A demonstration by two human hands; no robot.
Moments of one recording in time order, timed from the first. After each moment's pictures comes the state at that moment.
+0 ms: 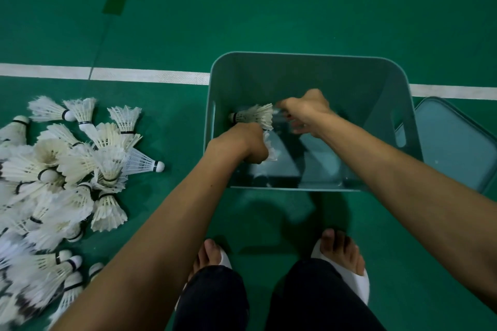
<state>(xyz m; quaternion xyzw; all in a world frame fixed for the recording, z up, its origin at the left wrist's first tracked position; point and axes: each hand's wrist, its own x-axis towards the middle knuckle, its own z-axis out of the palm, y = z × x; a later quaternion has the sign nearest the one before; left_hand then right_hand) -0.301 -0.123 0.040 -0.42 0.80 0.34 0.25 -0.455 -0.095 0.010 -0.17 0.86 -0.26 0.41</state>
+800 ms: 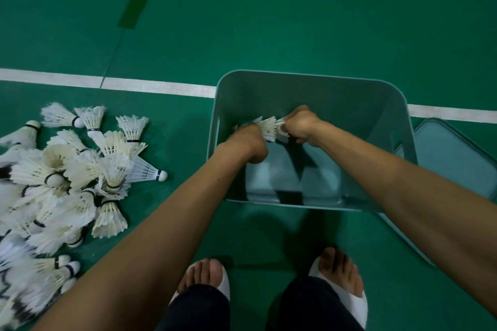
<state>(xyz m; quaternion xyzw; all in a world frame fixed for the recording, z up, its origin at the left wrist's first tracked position) -0.316 -0.136 0.031 -0.51 0.75 0.36 0.19 -0.468 -0.113 -0.016 -0.30 0.84 -0.17 0.42</state>
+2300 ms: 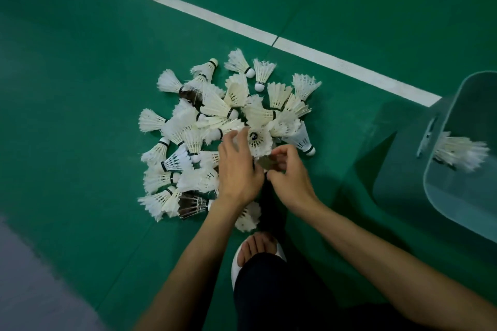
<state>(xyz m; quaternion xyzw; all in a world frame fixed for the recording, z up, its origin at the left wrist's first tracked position) 0.015 -0.099 -0.036 -0.71 0.66 0.20 -0.13 -0.113 -0.082 -0.017 -0.44 0.65 -0.29 0.54</state>
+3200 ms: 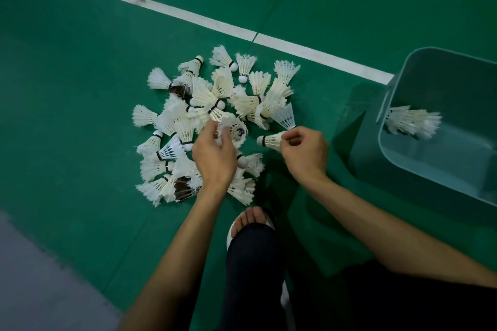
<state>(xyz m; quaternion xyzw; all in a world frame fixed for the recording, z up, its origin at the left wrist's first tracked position) 0.012 -0.075 0.016 -0.75 0.52 0.20 -0.36 -0.152 -0.066 0.006 -0.43 0.77 -0.33 0.34</state>
